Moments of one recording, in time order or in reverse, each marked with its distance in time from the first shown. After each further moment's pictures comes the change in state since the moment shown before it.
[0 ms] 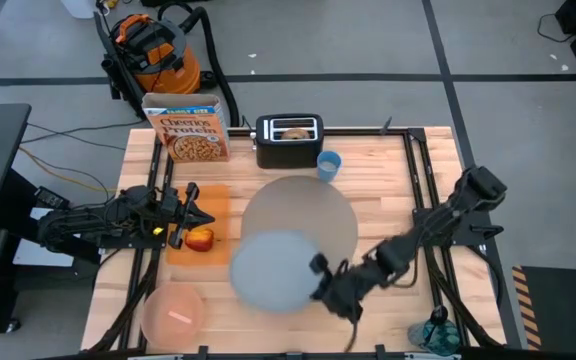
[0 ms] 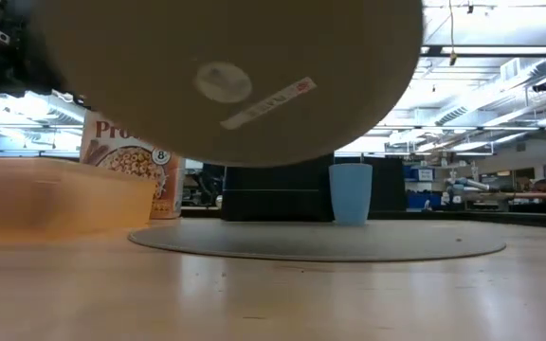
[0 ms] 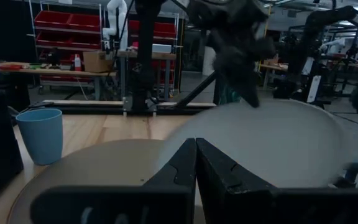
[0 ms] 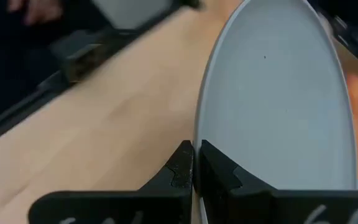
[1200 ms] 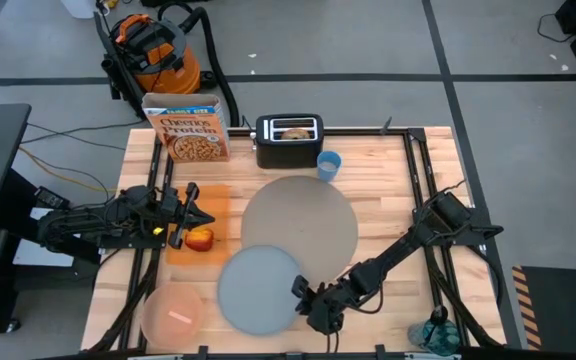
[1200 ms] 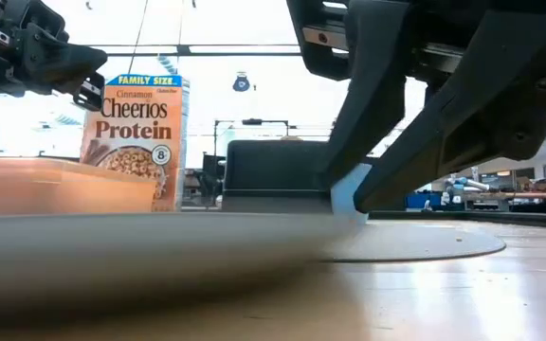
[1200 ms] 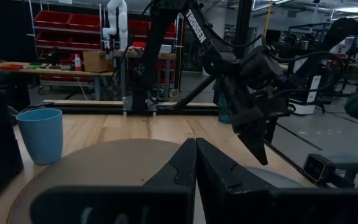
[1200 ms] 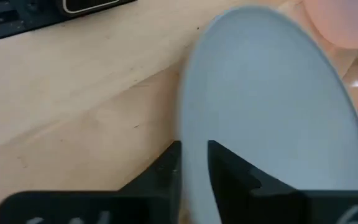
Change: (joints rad) left arm 0.000 0.000 0.000 0.000 0.000 0.000; right arm -0.014 0.327 0.000 0.278 0.002 -0.193
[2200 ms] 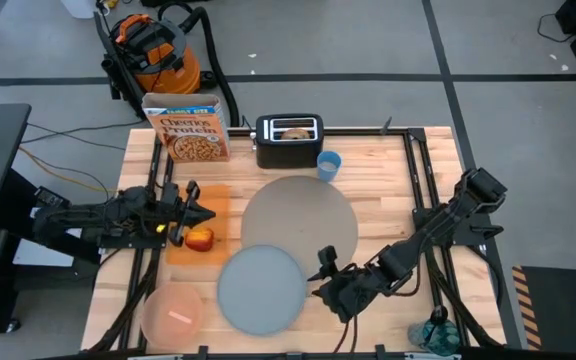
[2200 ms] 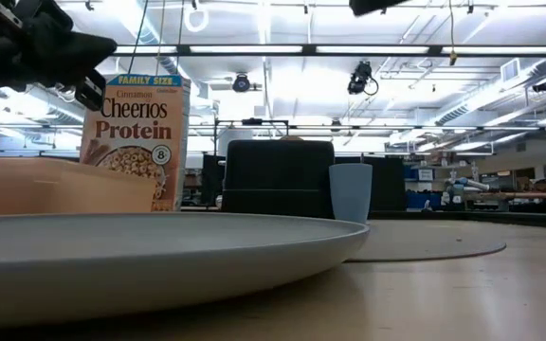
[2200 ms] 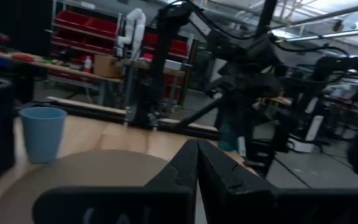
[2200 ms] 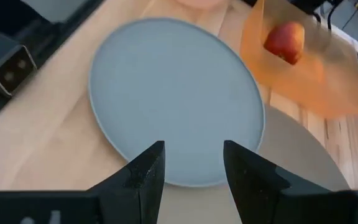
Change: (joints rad) left arm -0.091 0.105 0.000 0.174 -0.146 -0.172; right arm 0.039 -0.332 0.000 -0.348 0.272 0.491
